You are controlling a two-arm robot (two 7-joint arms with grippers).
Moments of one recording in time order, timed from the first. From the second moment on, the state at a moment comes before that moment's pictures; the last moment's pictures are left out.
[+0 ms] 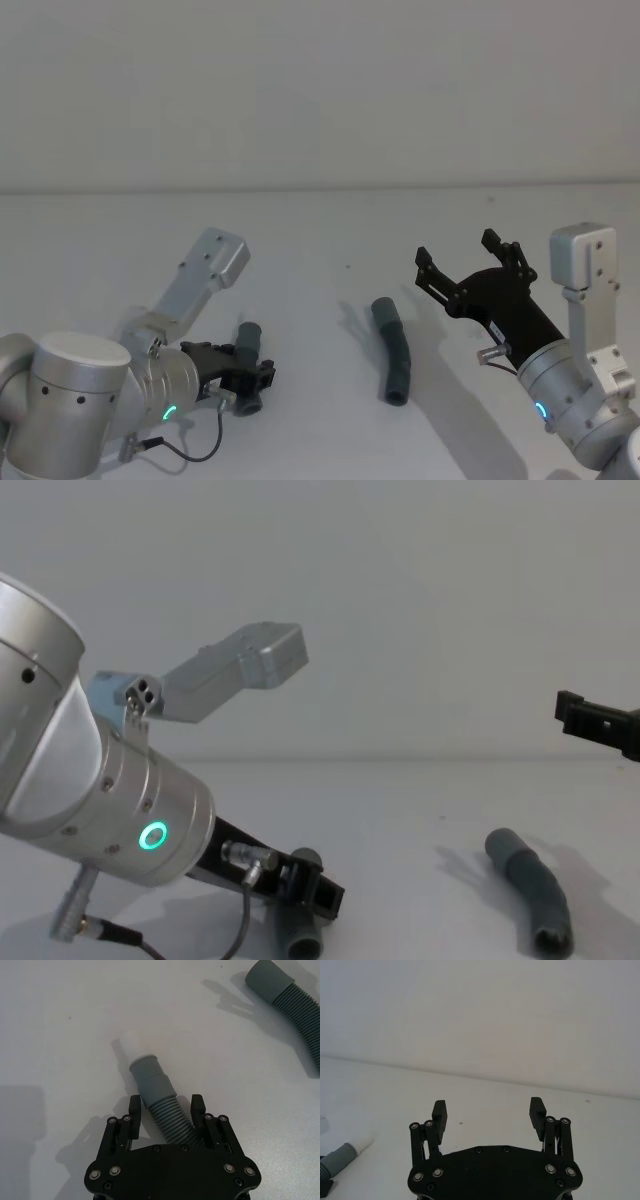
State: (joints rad) left arm -0.30 0.24 0.47 -1.75 -0.34 0.98 -0.07; right arm -0.01 0.34 -0.23 -1.77 0.29 0.03 0.07
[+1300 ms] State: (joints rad) left arm -0.30 0.24 0.47 -1.75 -0.34 0.98 -0.08; right arm -0.01 0.34 -0.23 -1.77 0.29 0.03 0.07
